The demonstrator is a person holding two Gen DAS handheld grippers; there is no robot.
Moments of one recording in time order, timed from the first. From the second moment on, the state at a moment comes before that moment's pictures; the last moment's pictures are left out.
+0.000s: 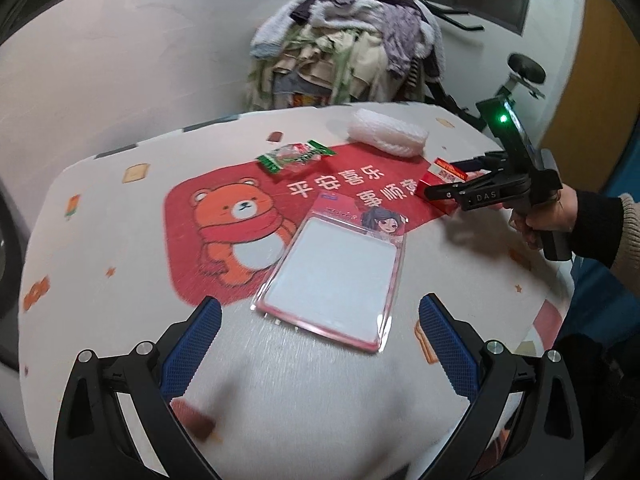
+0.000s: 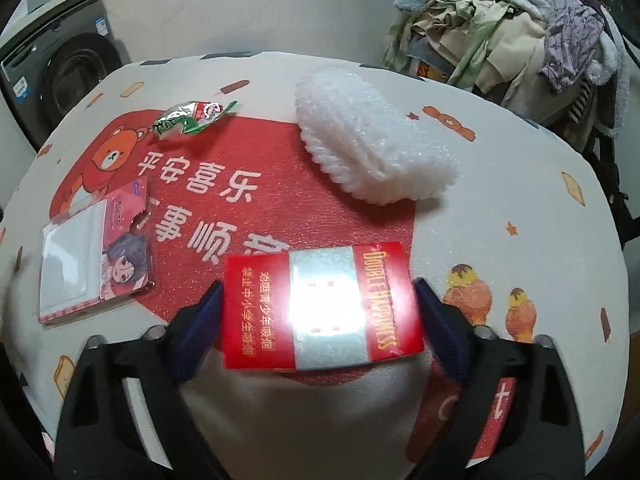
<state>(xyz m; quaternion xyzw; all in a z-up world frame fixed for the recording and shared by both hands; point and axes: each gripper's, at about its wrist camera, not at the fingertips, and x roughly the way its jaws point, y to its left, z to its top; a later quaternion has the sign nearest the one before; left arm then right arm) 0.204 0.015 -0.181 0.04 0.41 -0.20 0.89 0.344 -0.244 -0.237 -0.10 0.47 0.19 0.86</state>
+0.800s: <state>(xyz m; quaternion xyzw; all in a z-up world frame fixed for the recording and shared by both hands) 0.284 -0.041 -0.226 0.12 0.47 -0.26 0.83 0.278 -0.257 -0.201 -0.02 0.43 0.22 0.88</state>
